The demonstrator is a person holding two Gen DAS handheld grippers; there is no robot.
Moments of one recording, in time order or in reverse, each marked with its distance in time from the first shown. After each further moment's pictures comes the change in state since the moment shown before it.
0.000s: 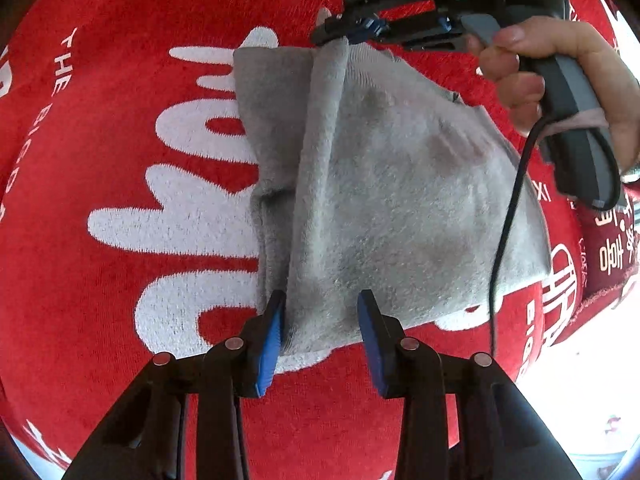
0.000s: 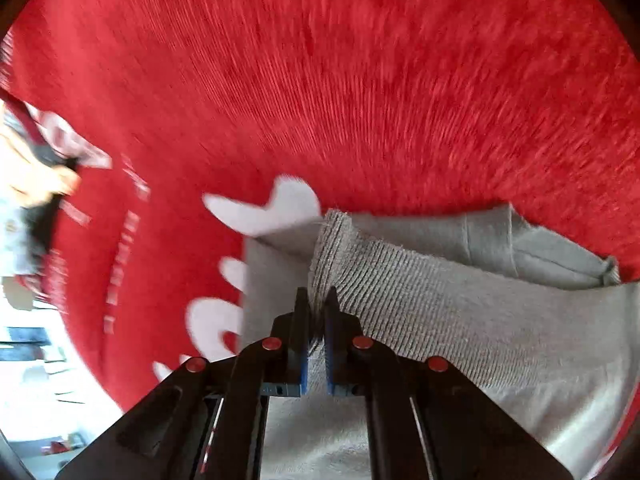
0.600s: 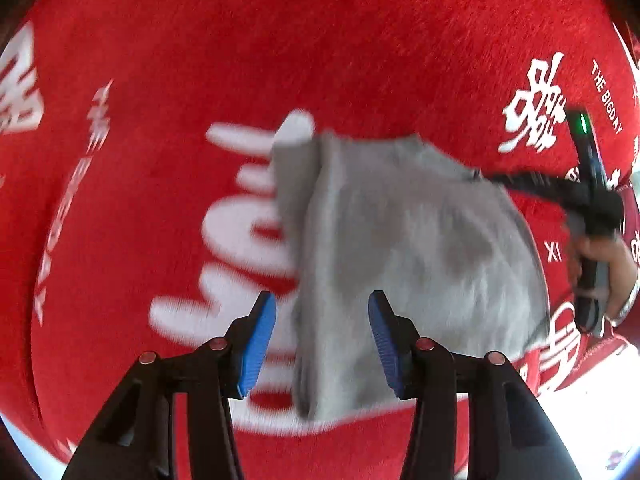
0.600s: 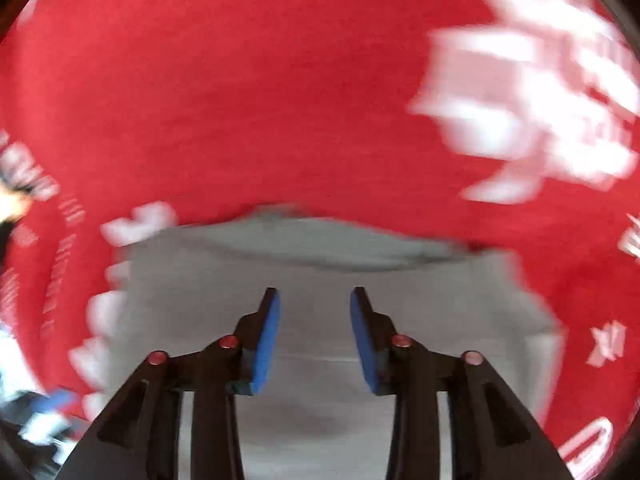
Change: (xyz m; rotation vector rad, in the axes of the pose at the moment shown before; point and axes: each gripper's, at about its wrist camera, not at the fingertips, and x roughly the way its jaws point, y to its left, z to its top) left arm -0.039 0.000 0.071 -0.054 -0.130 0.085; right arm -0.097 -0.140 -0.053 0.138 -0.171 -0.412
